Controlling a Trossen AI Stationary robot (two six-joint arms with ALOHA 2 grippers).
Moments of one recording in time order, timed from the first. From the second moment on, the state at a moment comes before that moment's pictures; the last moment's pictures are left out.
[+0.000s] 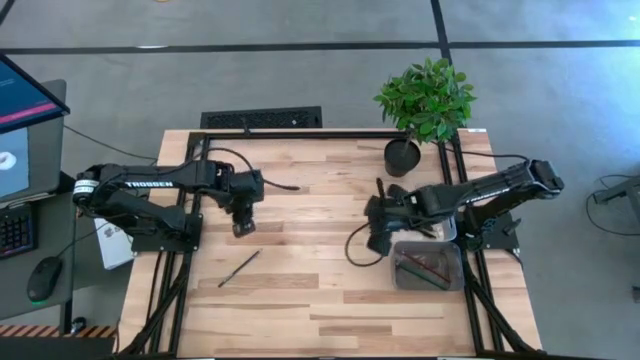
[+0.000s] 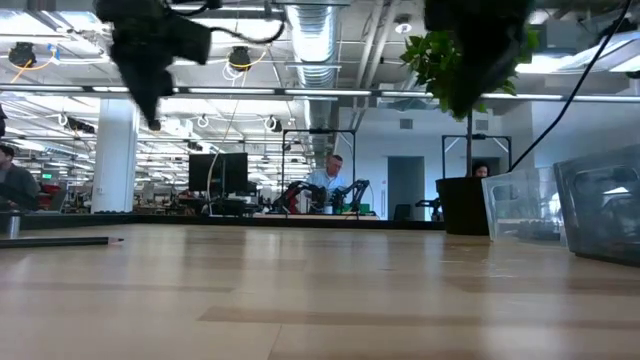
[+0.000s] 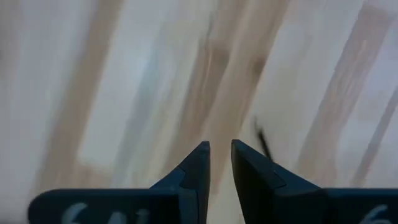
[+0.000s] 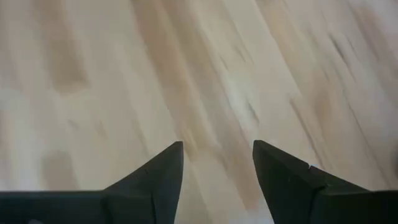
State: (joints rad) left arm 0.11 1.23 1.03 -1.10 0.05 -0.26; right arm 0.22 1.41 1.13 -0.92 0.27 0.52
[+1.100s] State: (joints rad) left arm -0.54 1.29 0.84 -1.02 0.17 -1.30; right arm 0.23 1.41 1.13 -0.50 0.26 0.23
